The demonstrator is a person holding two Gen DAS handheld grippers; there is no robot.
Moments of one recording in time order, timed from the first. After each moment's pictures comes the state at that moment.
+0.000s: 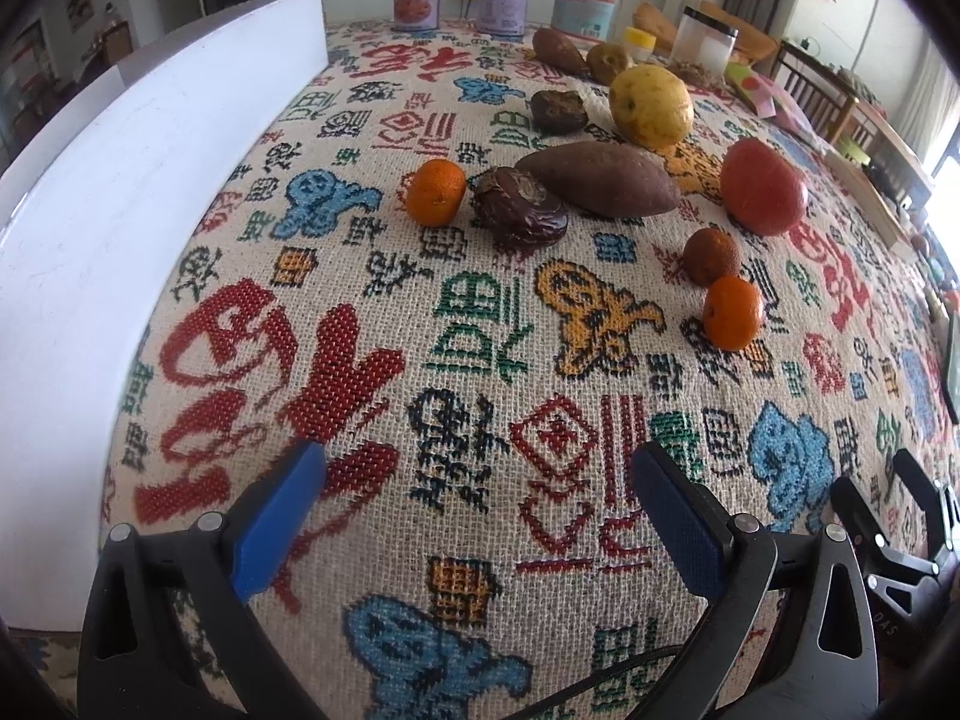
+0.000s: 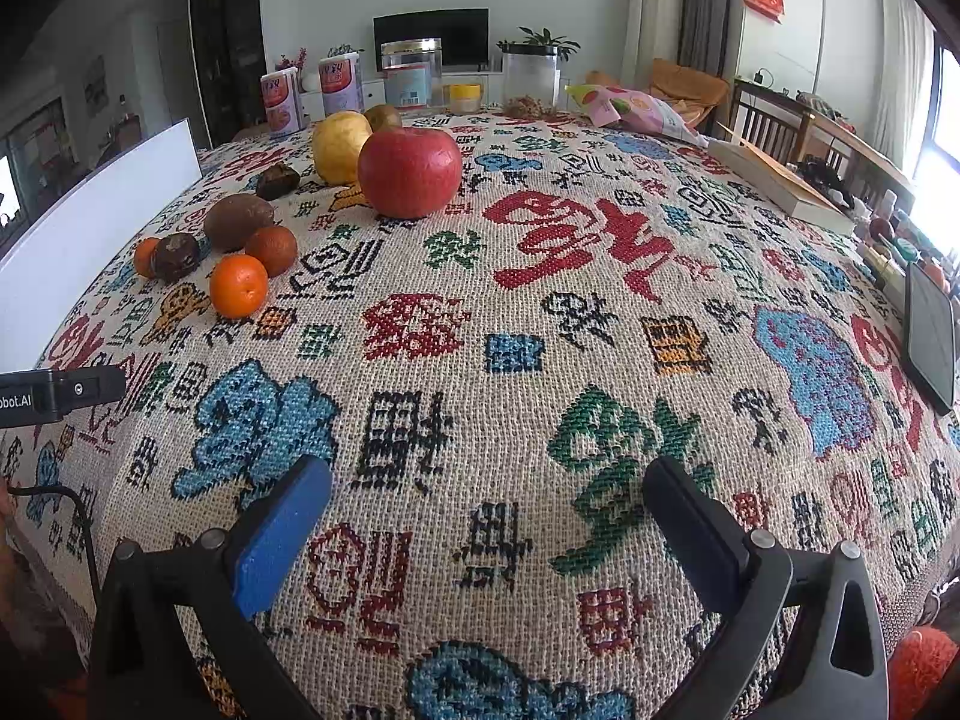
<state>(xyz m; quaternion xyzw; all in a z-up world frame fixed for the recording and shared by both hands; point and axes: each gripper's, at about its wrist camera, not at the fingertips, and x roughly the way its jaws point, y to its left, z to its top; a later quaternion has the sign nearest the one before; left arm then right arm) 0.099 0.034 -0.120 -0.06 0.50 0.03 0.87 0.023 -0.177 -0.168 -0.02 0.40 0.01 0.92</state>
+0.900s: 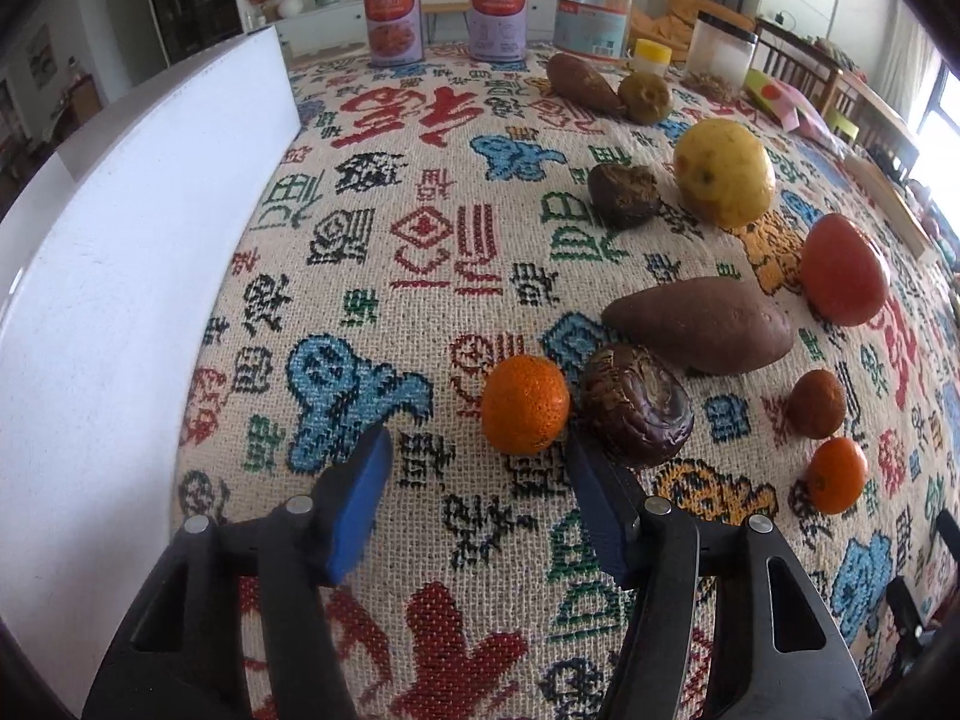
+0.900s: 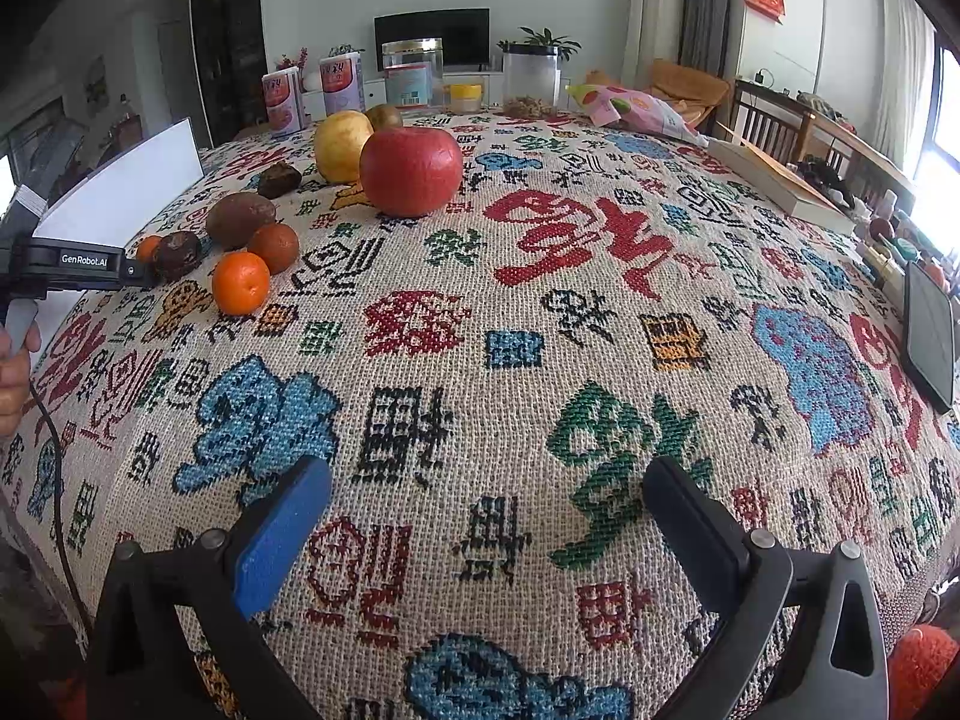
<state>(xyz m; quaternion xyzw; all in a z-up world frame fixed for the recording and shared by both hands) 0.196 0.072 -0.120 0.00 0.49 0.00 0.87 0.020 -0.176 -0.168 -0.02 0.40 0.01 0.92</state>
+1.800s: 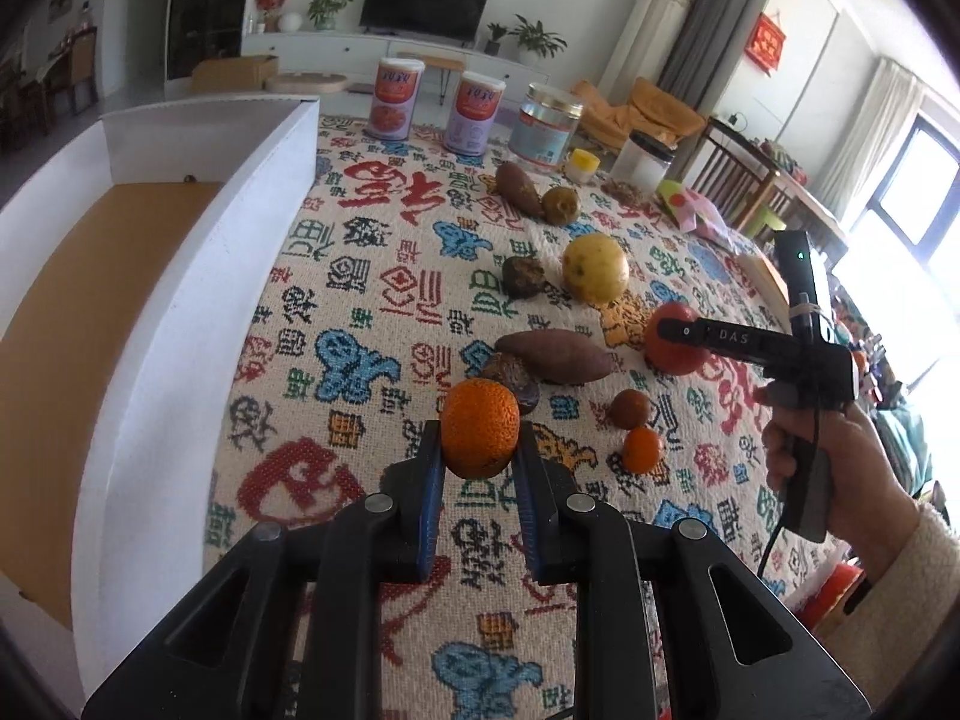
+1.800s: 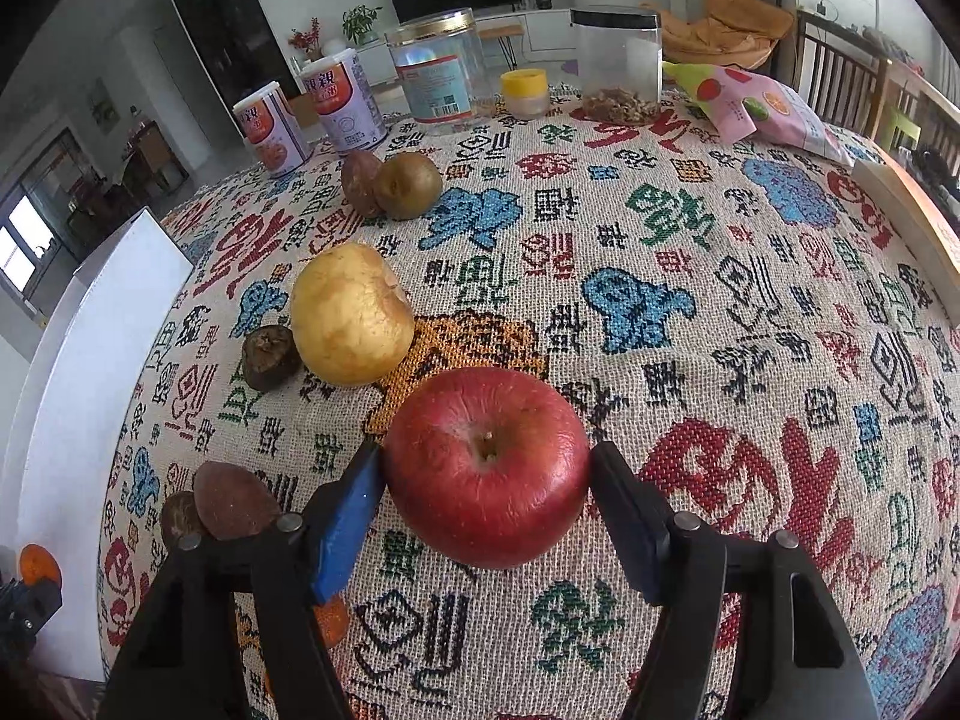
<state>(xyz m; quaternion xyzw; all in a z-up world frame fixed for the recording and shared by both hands) 0.103 0.100 -0.029 -0.13 0.42 -0.07 0.90 0.236 -0.140 -0.121 0.06 0.49 0.08 0.87</state>
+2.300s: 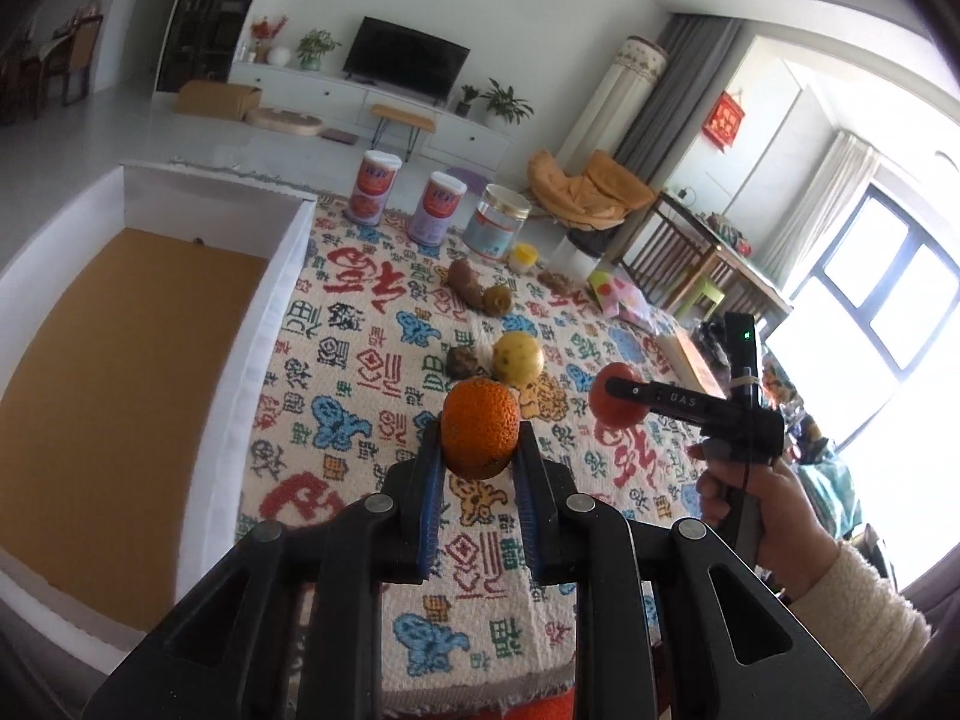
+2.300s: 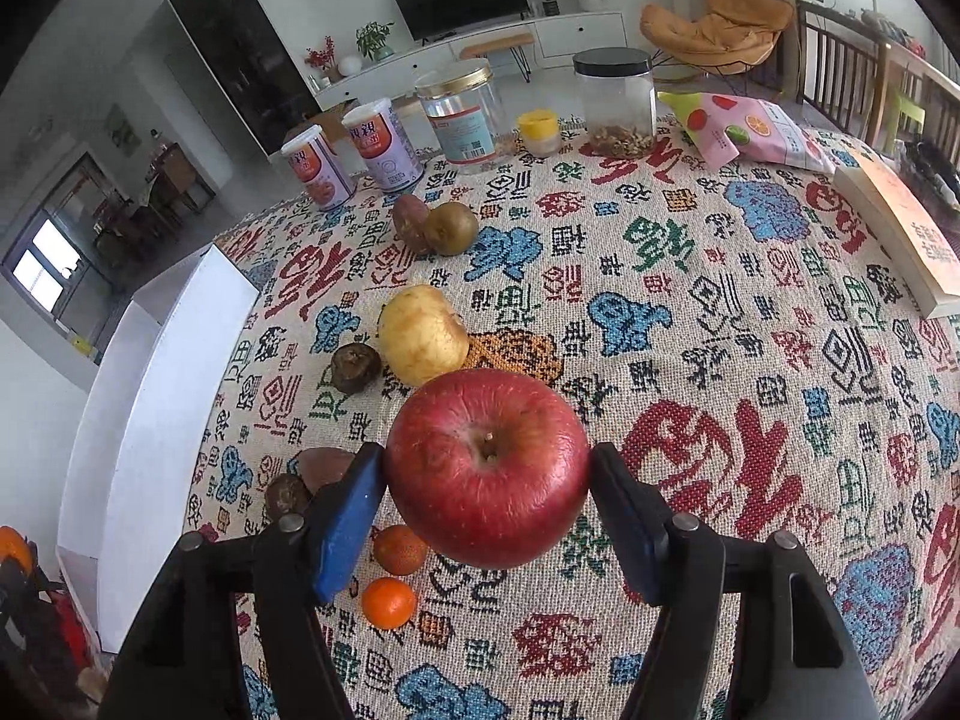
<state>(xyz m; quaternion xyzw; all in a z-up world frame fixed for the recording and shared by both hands) 0.052 0.149 0.065 -0.19 0.35 -0.10 0.91 0.193 -0.147 -0.048 0.09 0.47 0.12 0.87</state>
